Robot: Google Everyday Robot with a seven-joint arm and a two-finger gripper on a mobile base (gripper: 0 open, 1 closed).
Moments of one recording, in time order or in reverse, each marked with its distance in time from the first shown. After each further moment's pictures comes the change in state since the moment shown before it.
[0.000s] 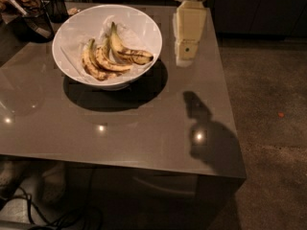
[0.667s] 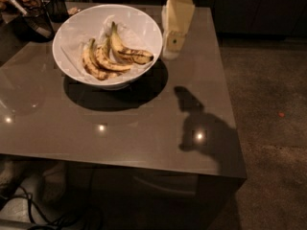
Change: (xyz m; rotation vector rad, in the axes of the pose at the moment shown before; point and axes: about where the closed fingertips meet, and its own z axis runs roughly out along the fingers) arm -0.026 -0.018 0.007 -0.023 -0.125 0.005
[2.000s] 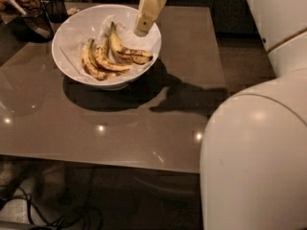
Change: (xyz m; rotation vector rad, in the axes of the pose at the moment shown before) arm -0.042 -0.073 0.043 -0.109 -0.255 0.104
